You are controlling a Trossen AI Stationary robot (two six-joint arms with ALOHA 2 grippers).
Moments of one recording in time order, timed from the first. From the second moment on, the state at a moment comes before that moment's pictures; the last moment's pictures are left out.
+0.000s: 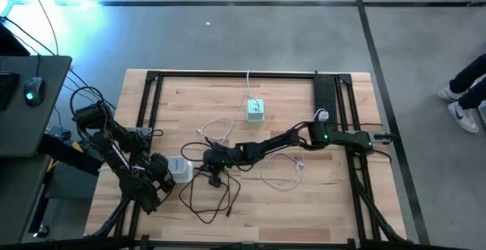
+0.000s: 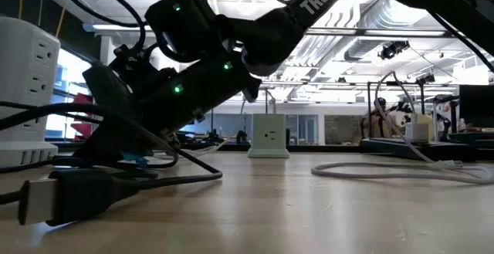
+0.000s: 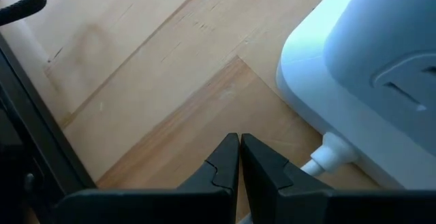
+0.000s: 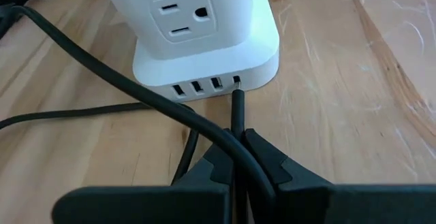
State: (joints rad) left arm -1.09 1.55 0.63 -0.99 -0.39 -1.93; right arm 0.14 2.54 1.75 0.22 -0.06 0.22
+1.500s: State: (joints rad) left arm -1.09 1.55 0.64 -0.99 -0.40 -1.91; right arm 0.14 2.52 1.69 0.31 -0.05 0.20
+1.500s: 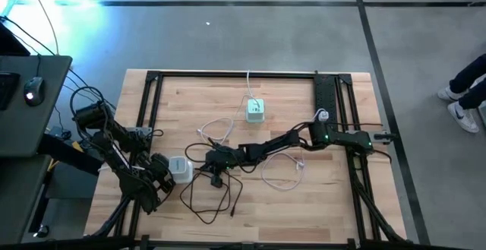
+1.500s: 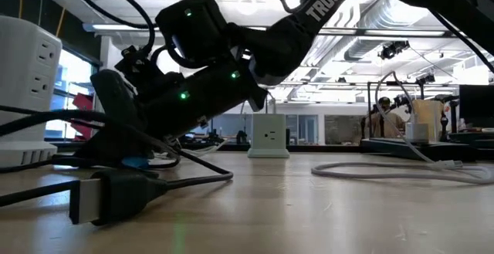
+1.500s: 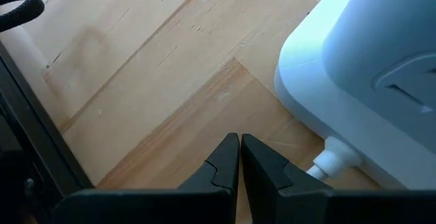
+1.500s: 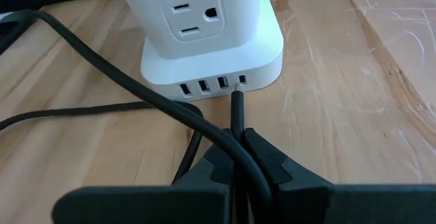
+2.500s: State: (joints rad) left arm -1.09 1.55 0.66 -1.04 -0.25 -1.75; right arm 0.14 2.52 1.68 0.37 -0.03 0.21
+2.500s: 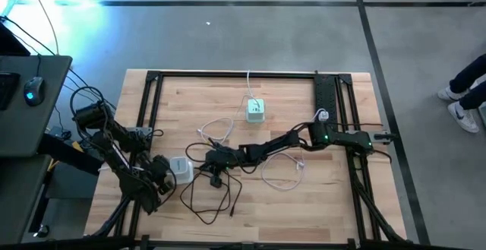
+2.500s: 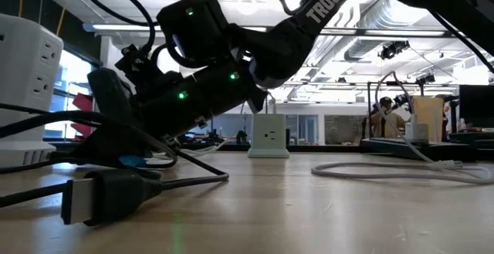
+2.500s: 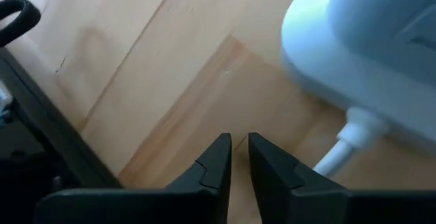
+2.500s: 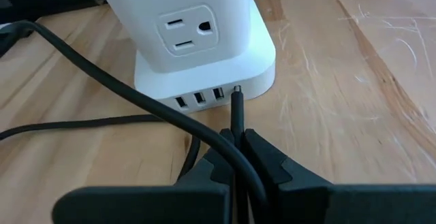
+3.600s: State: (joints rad) left arm -1.11 1.55 0.56 -0.98 -0.42 -1.86; right arm 0.11 2.52 1.69 0.41 -0.04 0.10
